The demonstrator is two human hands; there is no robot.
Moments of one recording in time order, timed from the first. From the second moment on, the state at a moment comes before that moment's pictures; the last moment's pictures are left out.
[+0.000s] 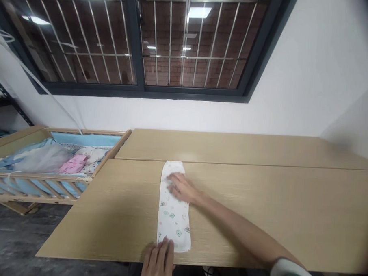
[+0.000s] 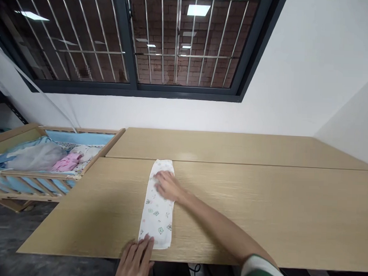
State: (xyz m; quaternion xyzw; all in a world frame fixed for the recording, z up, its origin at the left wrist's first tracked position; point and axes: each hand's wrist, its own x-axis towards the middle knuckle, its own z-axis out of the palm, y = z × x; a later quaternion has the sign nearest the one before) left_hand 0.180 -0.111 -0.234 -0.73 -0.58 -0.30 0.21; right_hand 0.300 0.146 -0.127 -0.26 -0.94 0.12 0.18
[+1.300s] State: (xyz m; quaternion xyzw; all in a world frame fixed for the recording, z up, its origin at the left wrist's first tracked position) left_hand 0.176 -0.003 -0.151 -0.71 -0.66 -0.25 0.04; right_hand 0.315 0.137 -0.118 -0.25 -0.91 0.21 0.26
